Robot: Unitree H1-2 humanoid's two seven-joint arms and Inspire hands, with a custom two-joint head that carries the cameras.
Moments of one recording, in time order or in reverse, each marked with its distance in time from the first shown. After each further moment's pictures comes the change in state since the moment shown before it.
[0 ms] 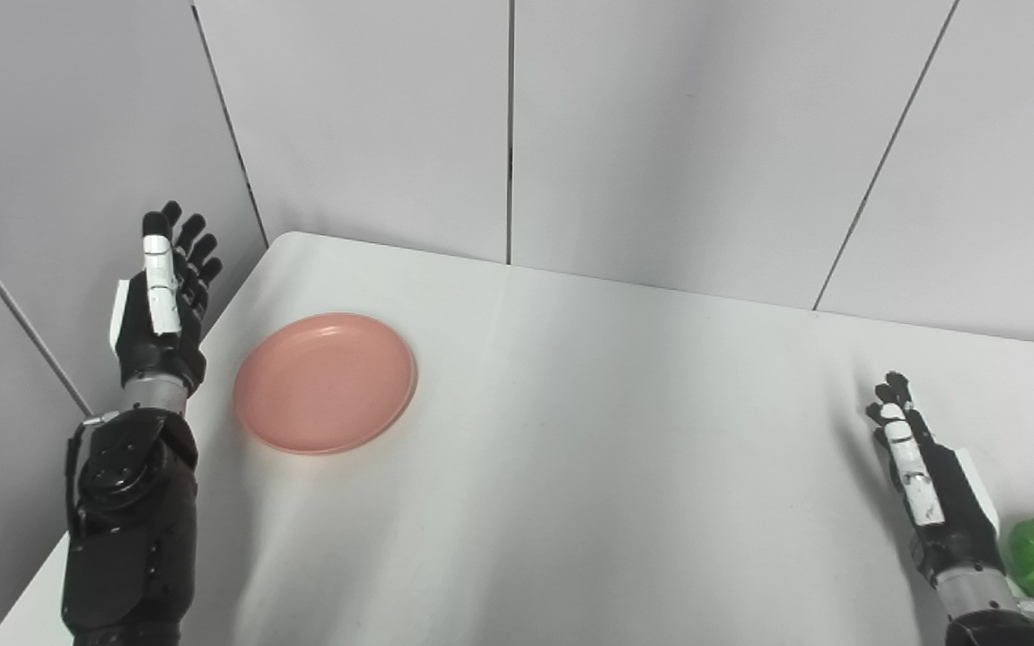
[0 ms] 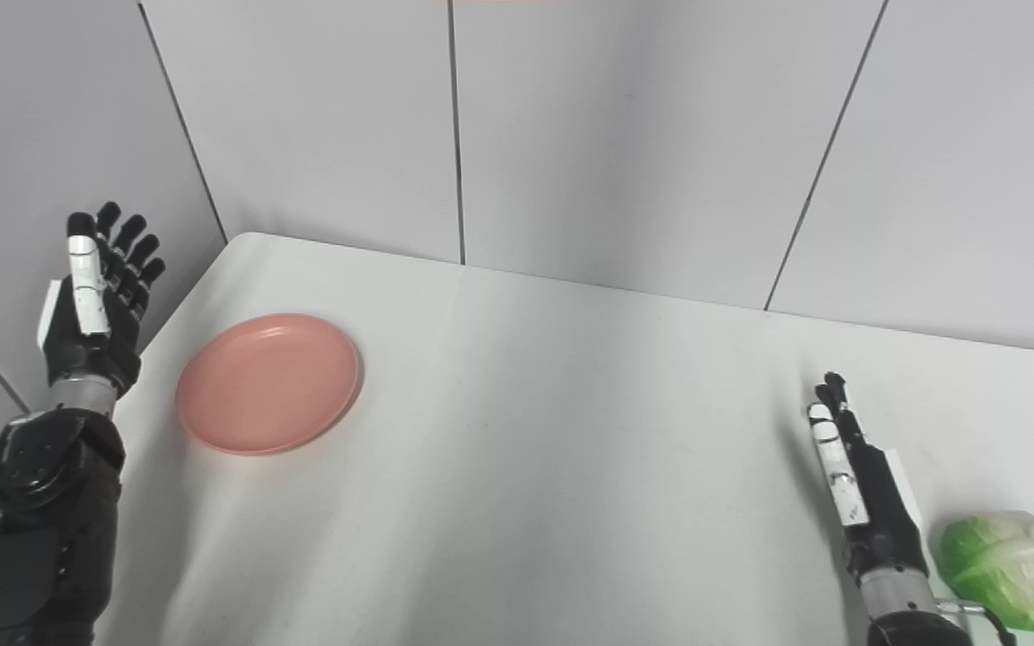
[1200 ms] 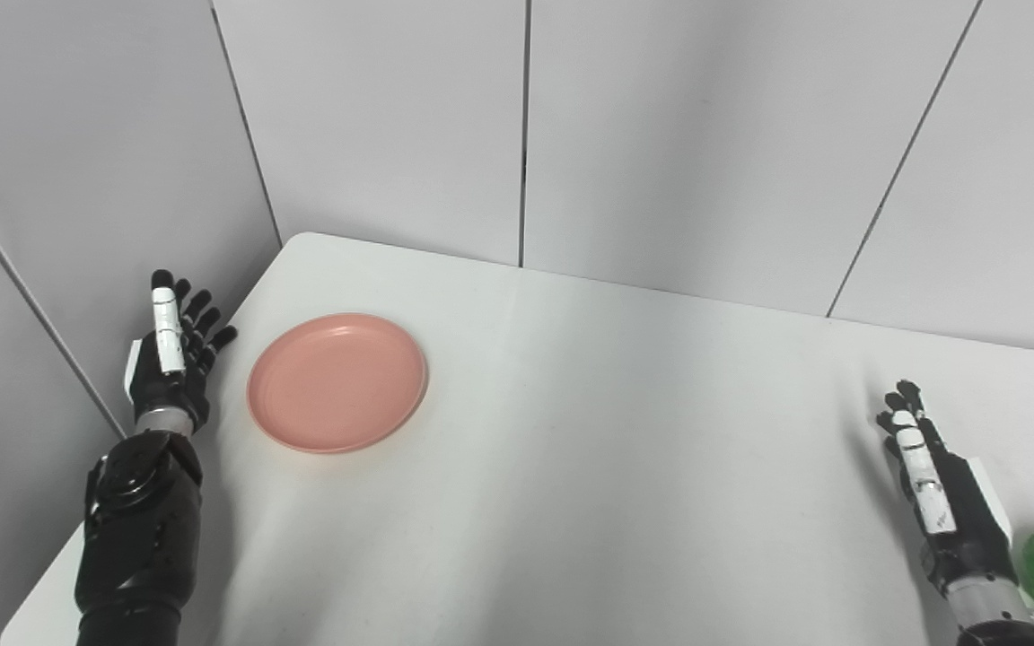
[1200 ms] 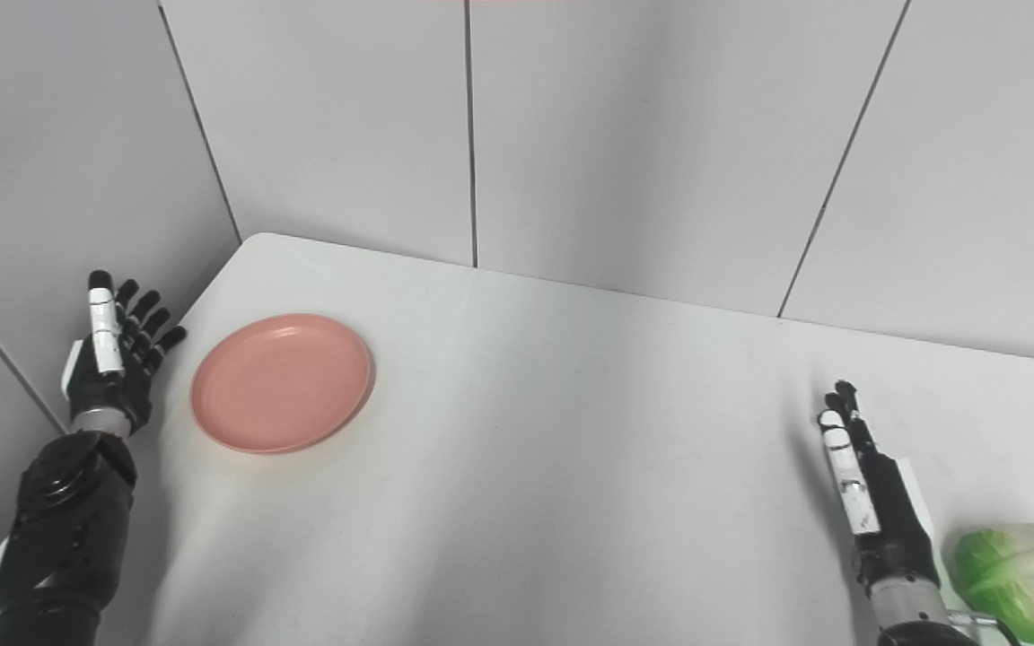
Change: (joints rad) left arm -0.070 0.059 0.009 0.431 -0.063 -0.132 -0.001; right arm 0.002 0.001 -0.006 -0.001 0.001 0.007 0.001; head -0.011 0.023
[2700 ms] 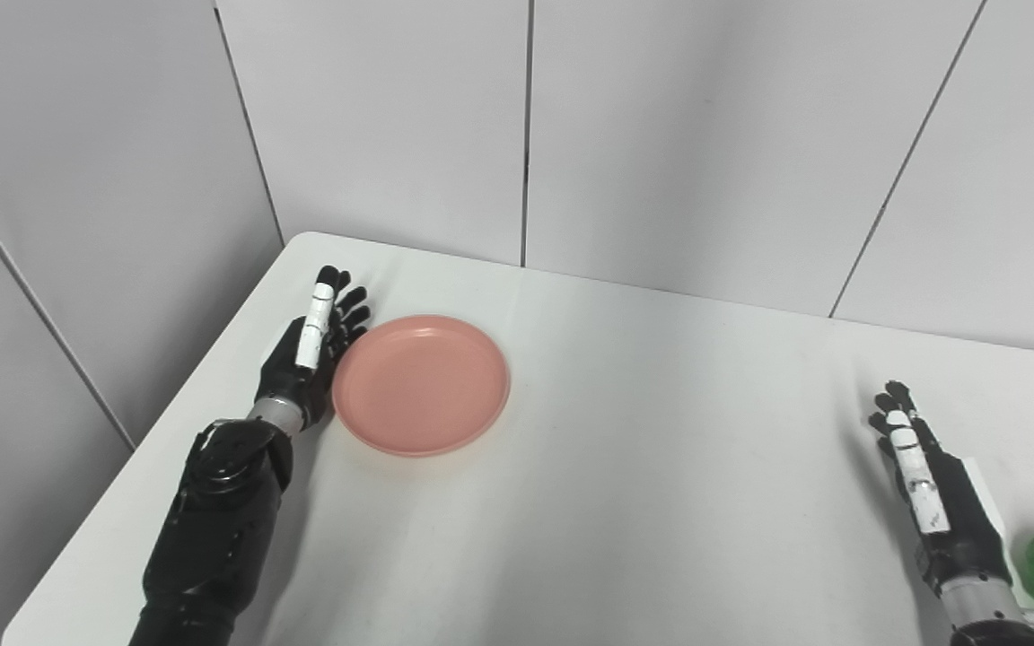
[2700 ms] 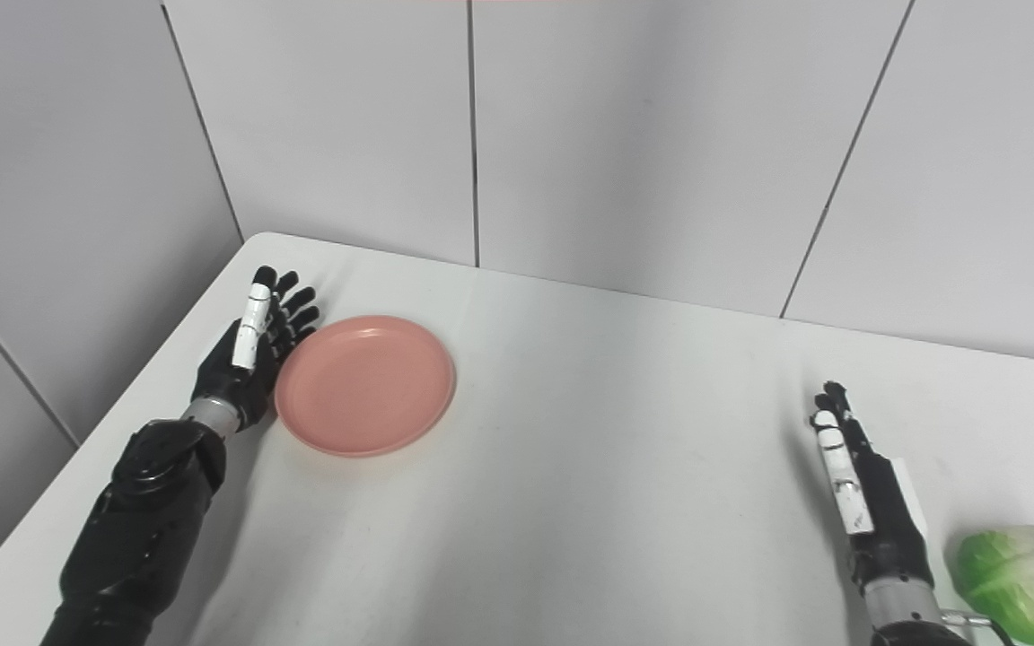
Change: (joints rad) left arm 0.029 -0.056 -0.299 -0.244 0.041 0.194 -0.116; right arm 0.003 0.010 0.007 -0.004 -0.014 0.001 -0.012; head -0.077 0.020
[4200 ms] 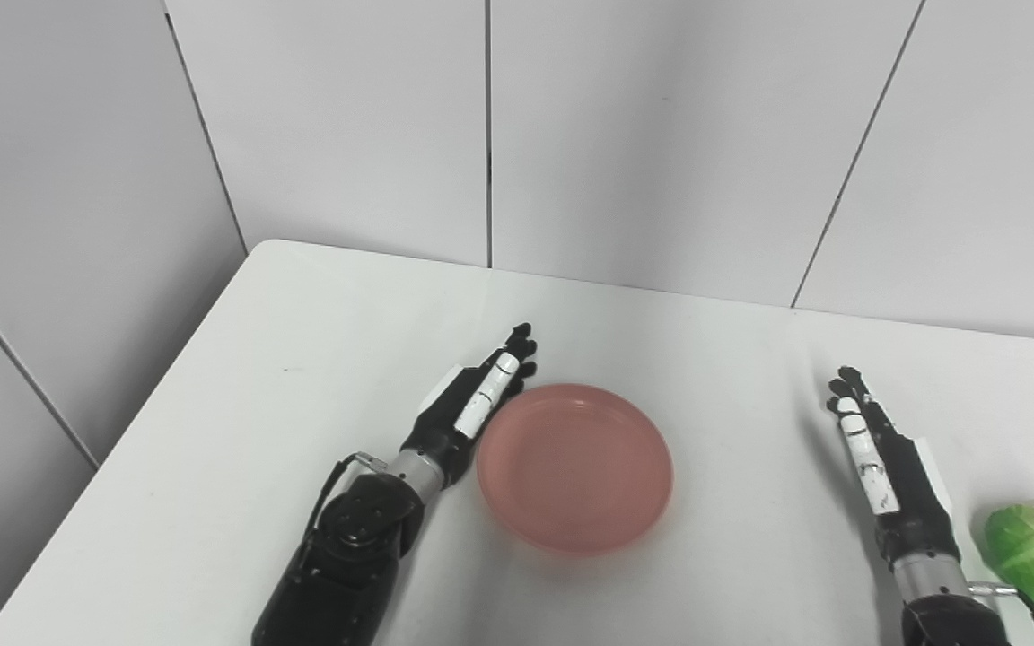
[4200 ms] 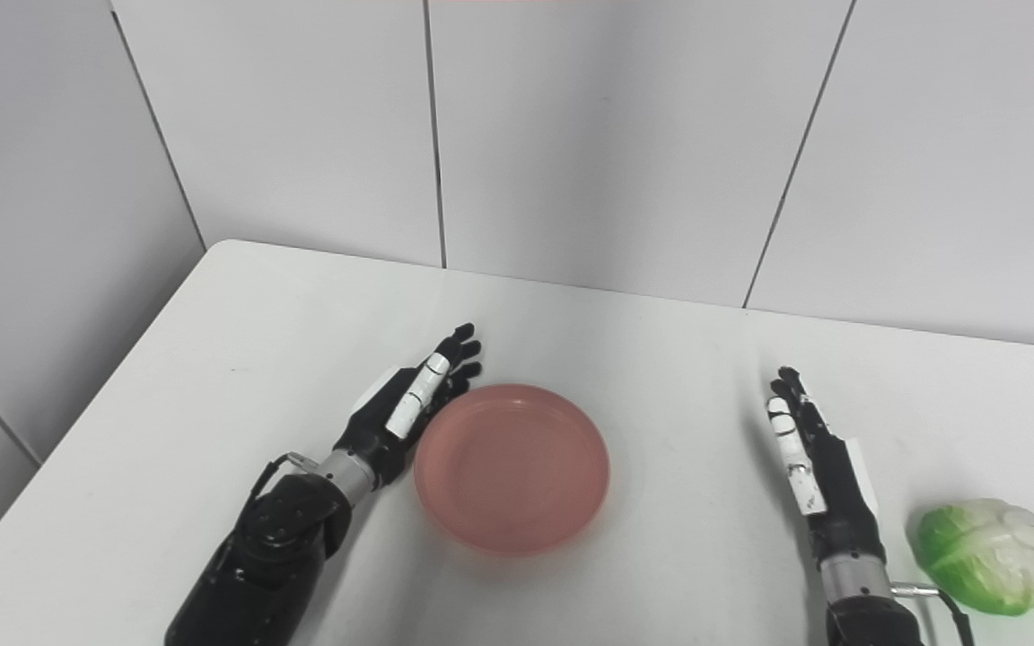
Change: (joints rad) left arm 0.038 -0.199 -0.315 -0.109 0.231 -0.029 -0.077; right arm -0.015 0.011 0.028 0.068 -0.076 -0.085 -0.073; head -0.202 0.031
